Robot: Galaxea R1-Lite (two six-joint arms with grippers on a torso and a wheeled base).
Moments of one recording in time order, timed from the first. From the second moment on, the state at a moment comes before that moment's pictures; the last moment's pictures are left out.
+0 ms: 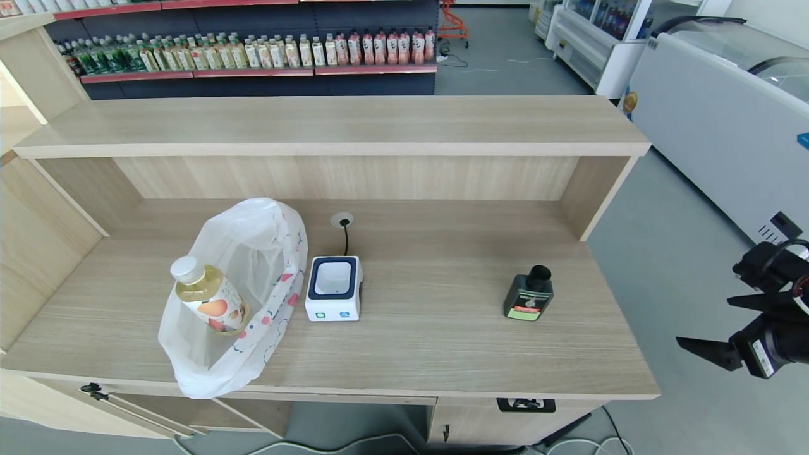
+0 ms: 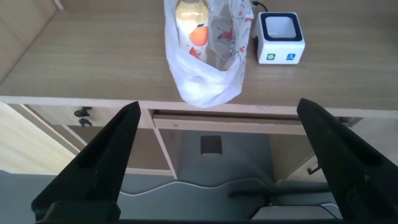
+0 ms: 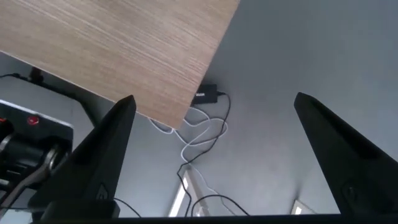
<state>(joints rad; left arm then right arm) 0.00 0.00 0.00 0.00 0.00 0.00 -0.26 1.42 -0.59 -0.21 0.33 -0.70</state>
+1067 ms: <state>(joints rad) 0.00 0.00 0.00 0.00 0.00 0.00 -0.01 1.75 -0.78 -0.37 0.40 -0.69</state>
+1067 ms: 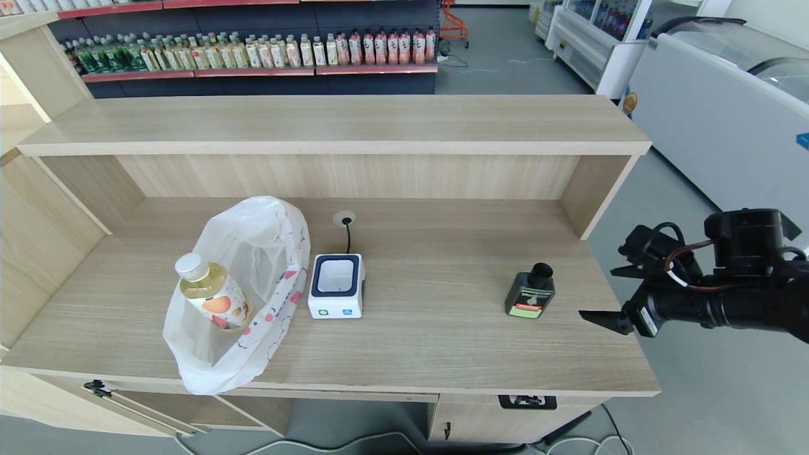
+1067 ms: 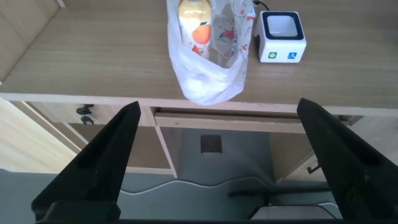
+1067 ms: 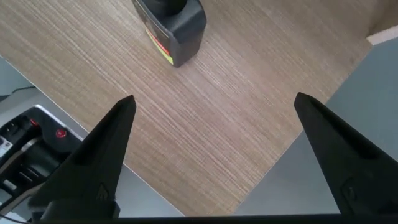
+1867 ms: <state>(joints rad) 0.00 0.00 0.00 0.00 0.00 0.00 0.10 1.93 -0.92 -0.37 0.41 -0.69</state>
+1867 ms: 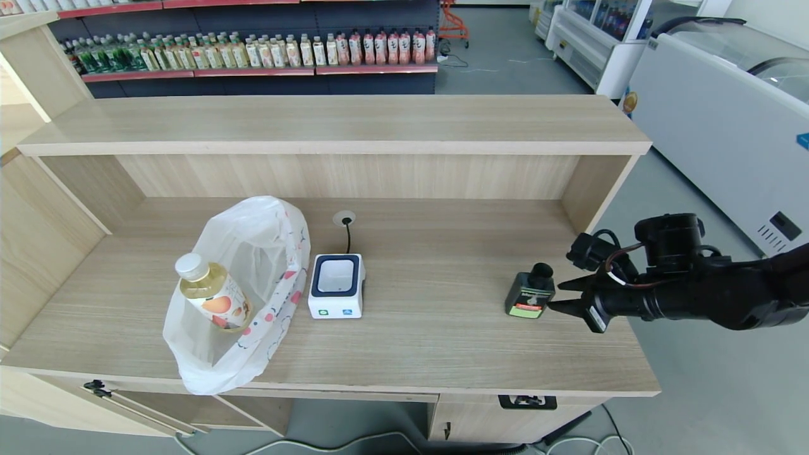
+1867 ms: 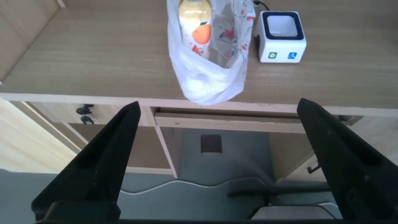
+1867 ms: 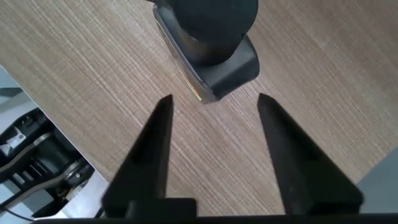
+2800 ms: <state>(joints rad) 0.00 0.00 0.00 0.00 0.00 0.00 0.04 1.83 -0.85 -0.36 0.40 -0.80</state>
